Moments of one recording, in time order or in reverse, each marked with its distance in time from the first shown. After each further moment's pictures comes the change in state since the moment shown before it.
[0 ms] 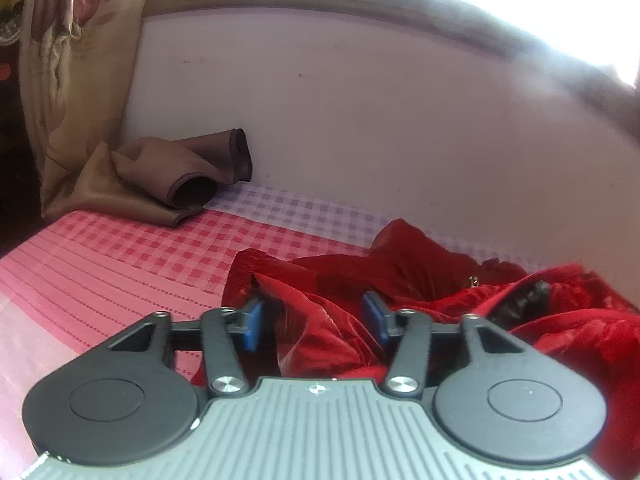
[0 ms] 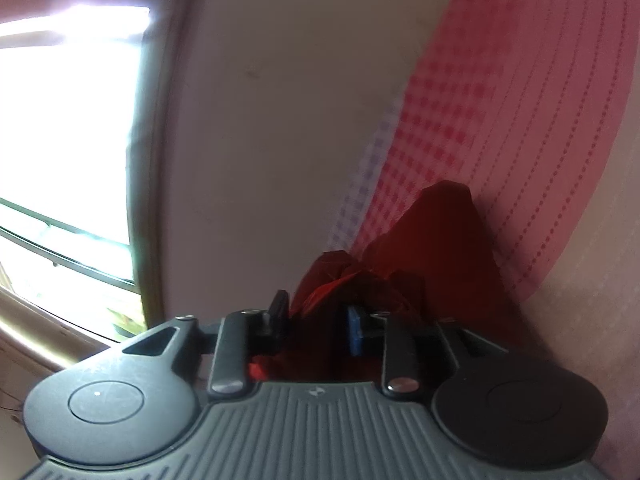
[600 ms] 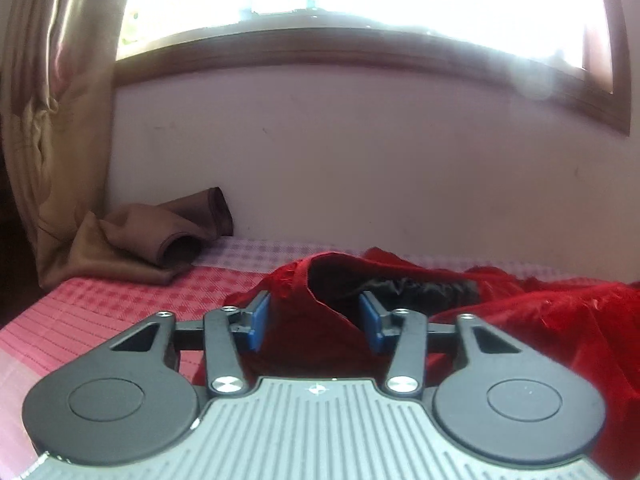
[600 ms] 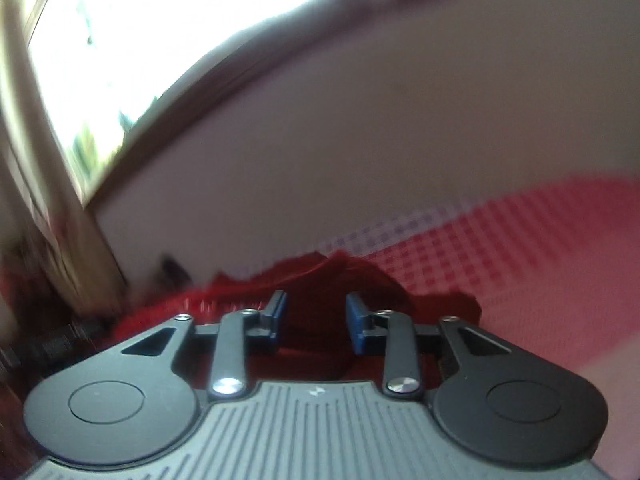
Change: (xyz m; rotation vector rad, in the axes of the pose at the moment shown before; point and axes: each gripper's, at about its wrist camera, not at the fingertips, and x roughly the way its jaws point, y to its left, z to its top) left arm -0.024 -0.018 -0.011 0.167 -0.154 -0.024; right arm 0.013 0.107 -0.055 -0.932 0.043 -0.241
